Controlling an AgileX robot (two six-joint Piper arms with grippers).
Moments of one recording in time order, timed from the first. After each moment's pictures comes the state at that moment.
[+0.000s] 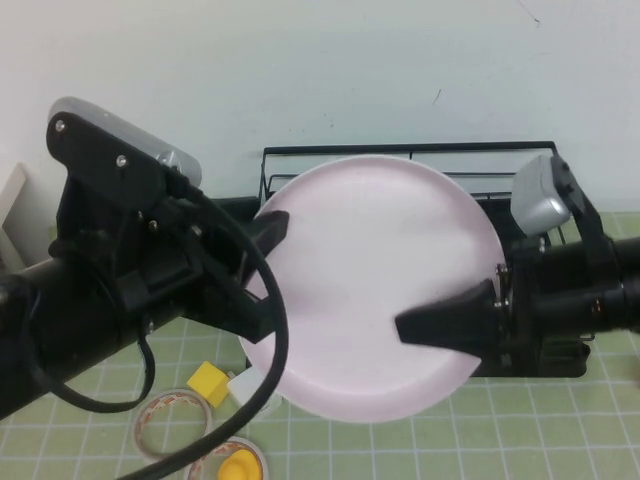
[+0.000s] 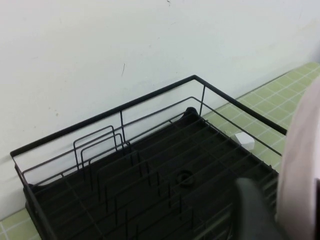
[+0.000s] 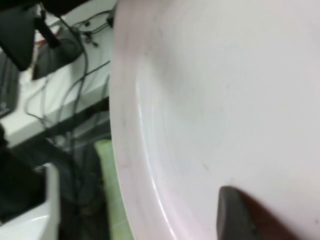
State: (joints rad) right arm 0.29 1.53 -0.86 1.47 1.02 -1.62; left arm -0.57 1.07 -0.76 -1.51 0.10 1.51
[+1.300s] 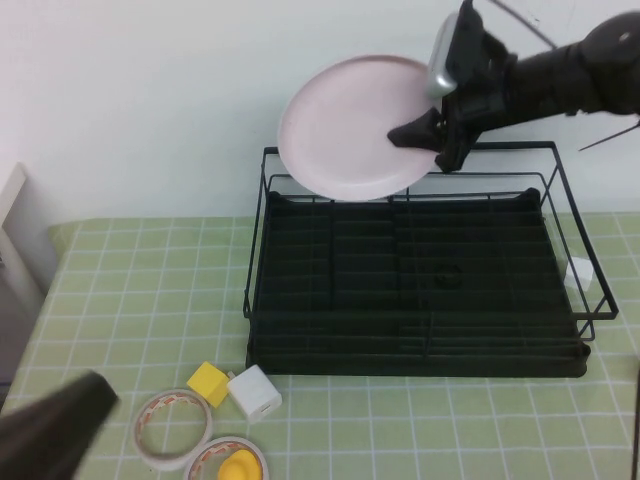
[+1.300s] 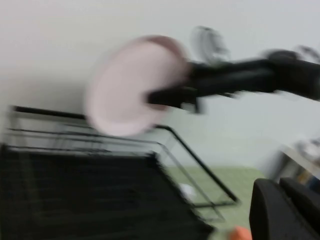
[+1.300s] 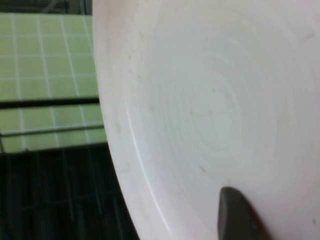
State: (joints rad) right arm 0.19 2.29 -2.03 1.03 0.88 -1.69; left arm -0.57 0.31 -0.26 -1.74 0.03 1.28
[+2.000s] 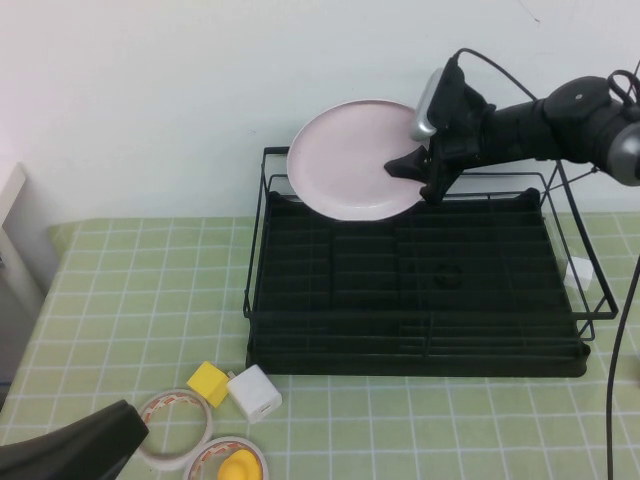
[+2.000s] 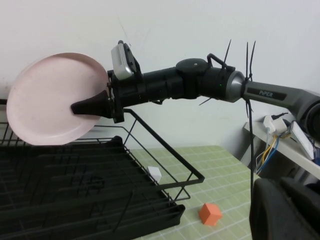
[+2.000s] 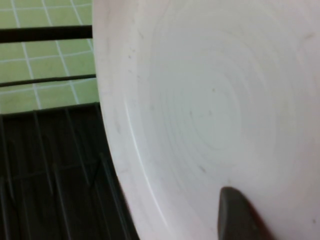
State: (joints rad) right arm 0.19 2.54 -2.18 1.07 0.78 -1.71; left arm -0.57 0.31 -0.23 -1.72 0.16 1.28
